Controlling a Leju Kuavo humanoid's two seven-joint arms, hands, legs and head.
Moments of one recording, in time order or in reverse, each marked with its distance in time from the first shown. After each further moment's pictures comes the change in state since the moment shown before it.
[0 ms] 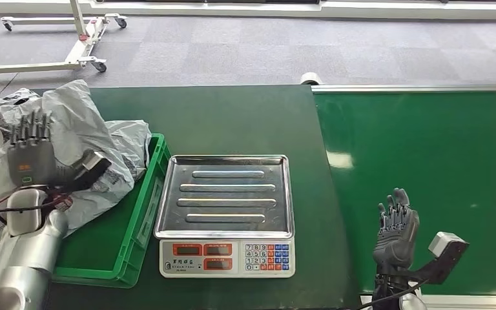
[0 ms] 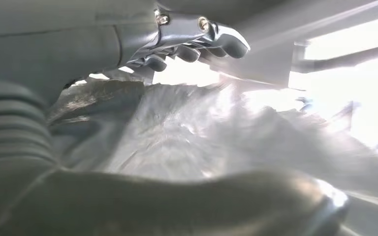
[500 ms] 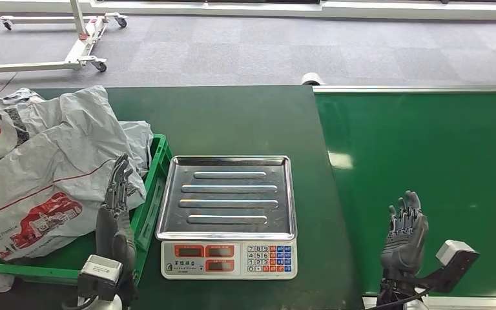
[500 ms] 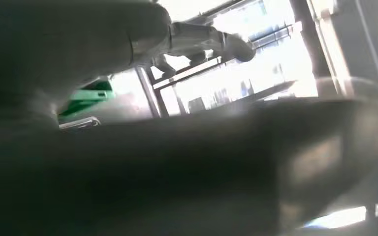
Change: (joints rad) left arm 0.529 -0.279 -0.411 -0.812 0.904 -0.427 -0.324; right arm 0.021 0.021 -0.028 -0.042 0.058 -0.025 -0.041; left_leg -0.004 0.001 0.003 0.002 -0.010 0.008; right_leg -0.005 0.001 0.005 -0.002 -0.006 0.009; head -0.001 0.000
